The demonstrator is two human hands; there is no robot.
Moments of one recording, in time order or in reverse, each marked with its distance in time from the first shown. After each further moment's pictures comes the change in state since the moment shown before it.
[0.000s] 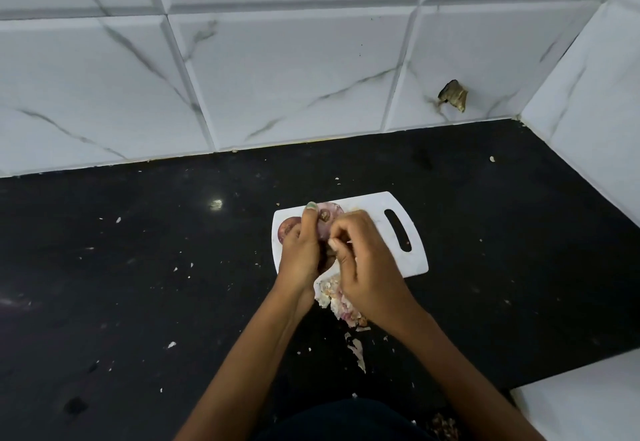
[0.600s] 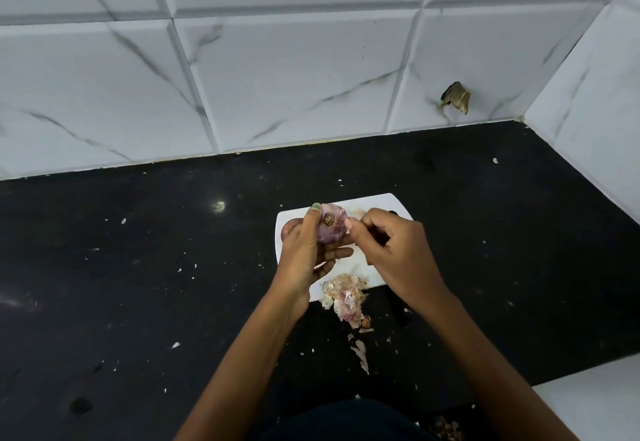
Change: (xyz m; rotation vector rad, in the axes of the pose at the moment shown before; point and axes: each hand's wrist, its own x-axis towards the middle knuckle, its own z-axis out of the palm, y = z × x) left_hand -0.002 0.001 -0.009 0.078 -0.080 -0.039; right_hand 0.014 0.001 -0.032 0.035 0.011 0.196
